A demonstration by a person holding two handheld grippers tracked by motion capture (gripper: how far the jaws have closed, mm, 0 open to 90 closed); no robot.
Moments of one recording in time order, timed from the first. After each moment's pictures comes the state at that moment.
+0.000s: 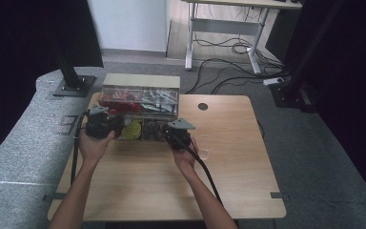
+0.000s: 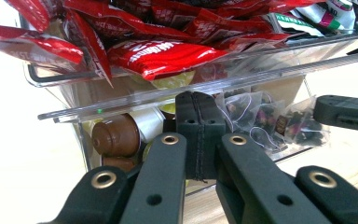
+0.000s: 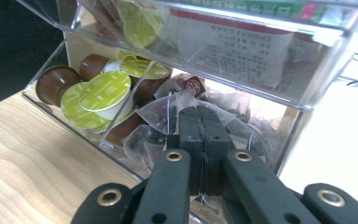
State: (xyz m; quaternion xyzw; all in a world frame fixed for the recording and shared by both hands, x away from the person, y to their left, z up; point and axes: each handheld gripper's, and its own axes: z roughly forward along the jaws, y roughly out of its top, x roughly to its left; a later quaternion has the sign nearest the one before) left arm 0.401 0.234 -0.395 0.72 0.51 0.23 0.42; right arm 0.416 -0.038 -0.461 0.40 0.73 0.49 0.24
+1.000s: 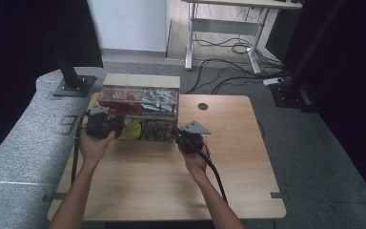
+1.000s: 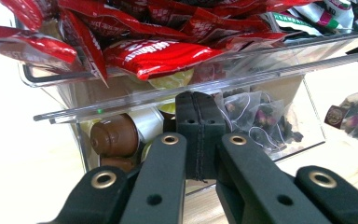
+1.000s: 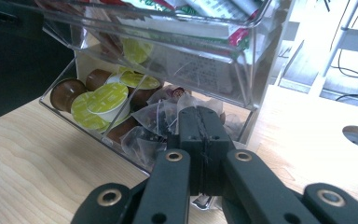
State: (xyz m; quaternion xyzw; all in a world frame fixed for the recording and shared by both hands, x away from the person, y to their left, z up) left arm 0.401 0.233 -0.395 0.72 0.51 0.23 0.42; right arm 0.391 -0.074 -0.443 0.39 0.72 0.52 0.25
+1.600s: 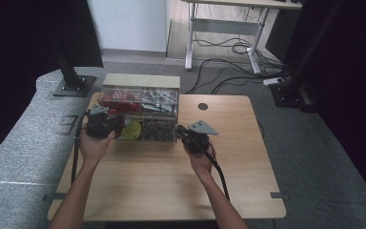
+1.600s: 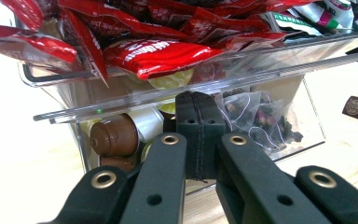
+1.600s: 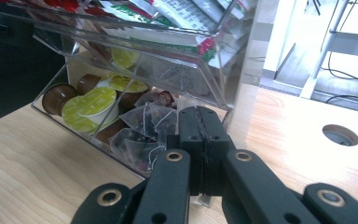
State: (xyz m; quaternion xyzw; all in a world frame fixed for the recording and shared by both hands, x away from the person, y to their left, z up) left arm 0.401 0.233 -0.396 0.72 0.51 0.23 0.42; right arm 0.388 -0.091 -0.438 0.40 0.71 0.52 0.26
